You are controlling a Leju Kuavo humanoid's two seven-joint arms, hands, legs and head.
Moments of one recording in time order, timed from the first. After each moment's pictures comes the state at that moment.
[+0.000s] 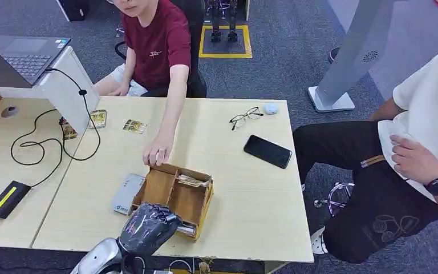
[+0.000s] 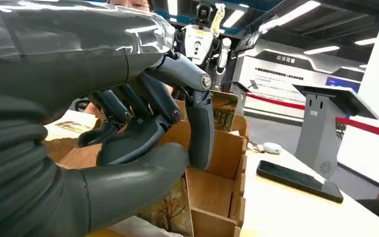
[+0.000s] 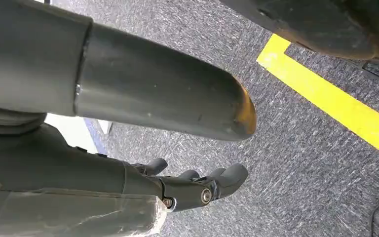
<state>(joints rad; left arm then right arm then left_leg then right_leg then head) -0.07 0.25 -0.63 -1.44 -0.89 0.40 -0.34 -0.01 0.04 0.38 -0.16 0.46 -0.36 0.02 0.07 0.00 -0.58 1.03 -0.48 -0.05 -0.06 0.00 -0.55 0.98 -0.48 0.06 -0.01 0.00</state>
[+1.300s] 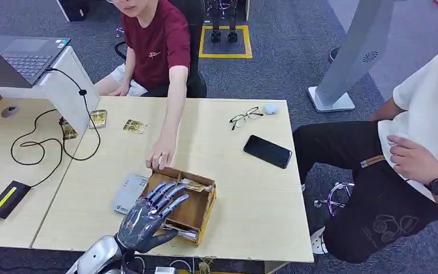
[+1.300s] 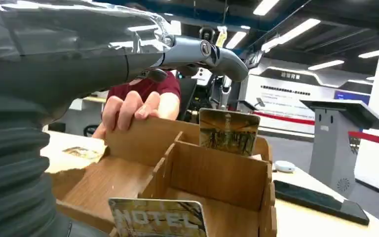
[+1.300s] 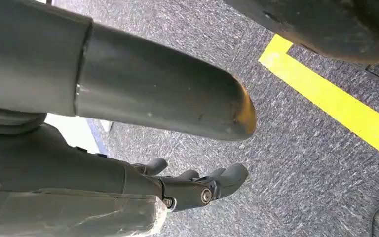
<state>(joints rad) -0.09 0.25 -0.63 -1.45 -0.98 0.46 -0.29 -0.01 0.04 0.38 -0.16 0.47 -0.35 0.02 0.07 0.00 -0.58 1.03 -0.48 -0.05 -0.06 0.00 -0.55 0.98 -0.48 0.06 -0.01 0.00</state>
